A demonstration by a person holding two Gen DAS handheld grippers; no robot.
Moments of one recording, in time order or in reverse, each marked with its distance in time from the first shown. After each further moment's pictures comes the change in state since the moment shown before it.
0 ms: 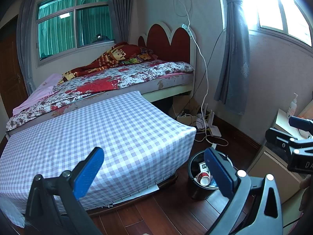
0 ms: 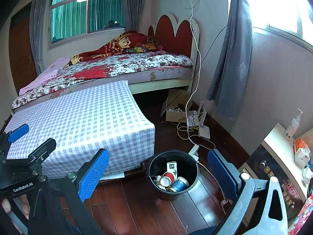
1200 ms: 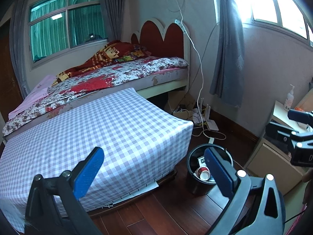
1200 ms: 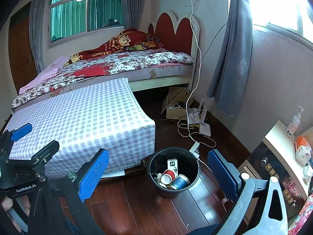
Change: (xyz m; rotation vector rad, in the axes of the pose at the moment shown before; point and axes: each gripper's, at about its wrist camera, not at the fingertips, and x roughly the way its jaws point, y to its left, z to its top) left arm 0.010 0.004 -0.005 0.053 0.027 -0.053; right arm 0.005 0.003 -0.008 0.005 0.013 0.000
